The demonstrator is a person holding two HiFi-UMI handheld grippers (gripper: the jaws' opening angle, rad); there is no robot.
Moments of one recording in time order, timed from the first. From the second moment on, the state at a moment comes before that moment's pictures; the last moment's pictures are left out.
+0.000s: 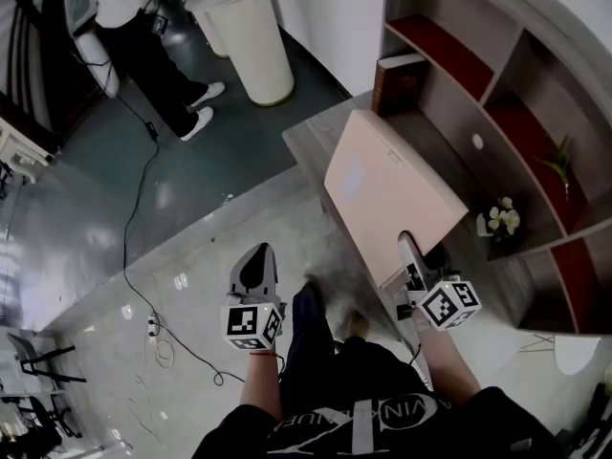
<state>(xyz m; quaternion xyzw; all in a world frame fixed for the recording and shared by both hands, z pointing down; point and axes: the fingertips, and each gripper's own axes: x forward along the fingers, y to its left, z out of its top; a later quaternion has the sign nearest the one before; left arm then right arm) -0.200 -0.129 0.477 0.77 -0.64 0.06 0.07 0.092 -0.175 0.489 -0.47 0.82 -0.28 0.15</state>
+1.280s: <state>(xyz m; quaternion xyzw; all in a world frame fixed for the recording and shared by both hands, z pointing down) -0.252 -0.323 0.508 0.81 -0.56 0.07 0.11 -0.016 -0.376 0.509 -0.49 0.71 -0.43 0.28</state>
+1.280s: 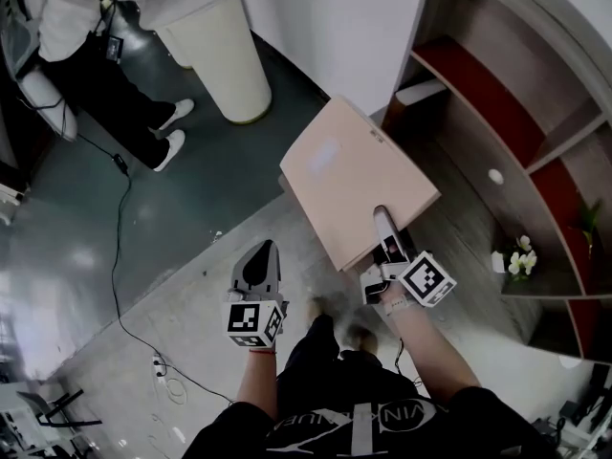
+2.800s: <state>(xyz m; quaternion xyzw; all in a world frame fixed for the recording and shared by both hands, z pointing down) -0.290 -0.325 0.489 0.79 -0.60 0.04 0.12 -0.044 -0.402 0.618 -0.46 0.56 -0.66 0.21</state>
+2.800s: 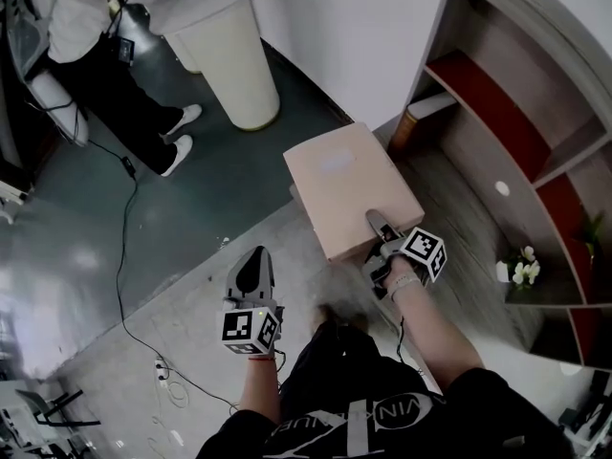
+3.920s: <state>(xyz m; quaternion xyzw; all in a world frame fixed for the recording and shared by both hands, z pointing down) -0.287 -0.319 0.456 0.78 -0.62 0.03 0.09 -0.035 -0.363 0.610 -0.40 0.54 -0.73 0.15</state>
